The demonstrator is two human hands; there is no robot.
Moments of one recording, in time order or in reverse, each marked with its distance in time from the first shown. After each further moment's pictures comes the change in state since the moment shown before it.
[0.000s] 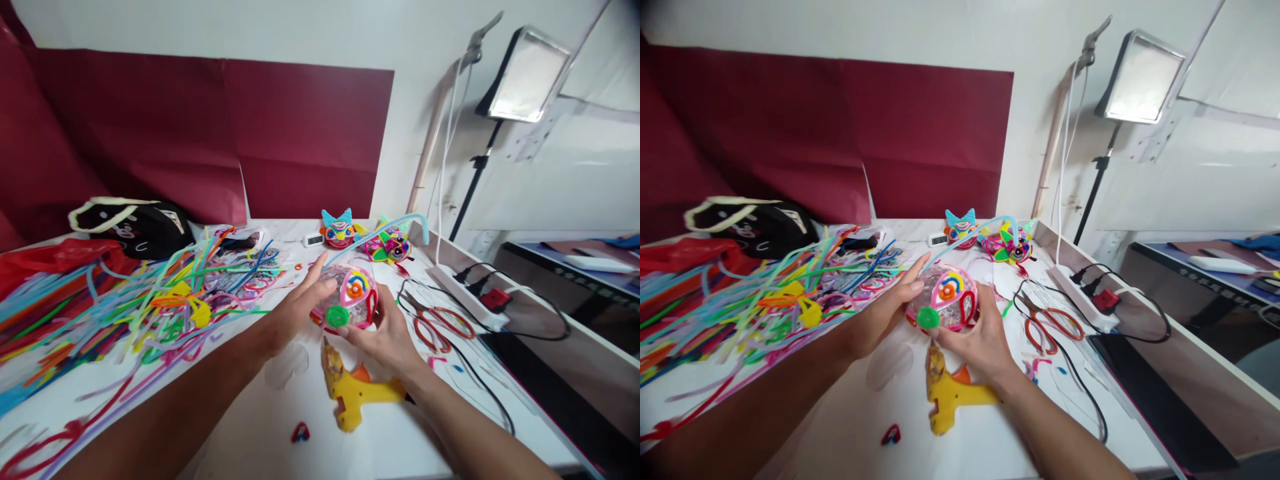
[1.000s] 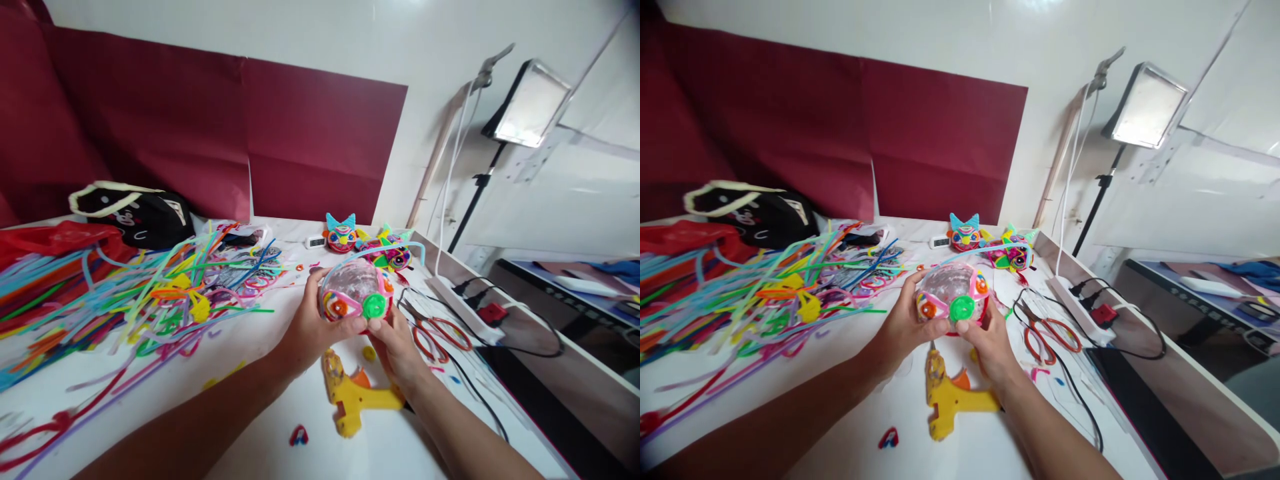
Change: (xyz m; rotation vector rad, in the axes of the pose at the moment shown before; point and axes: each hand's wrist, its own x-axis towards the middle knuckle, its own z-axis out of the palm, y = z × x) left_hand -0.011 -0.028 0.023 -0.170 0.062 0.109; right_hand 0.000 0.010 0.001 0.547 -0.067 0.182
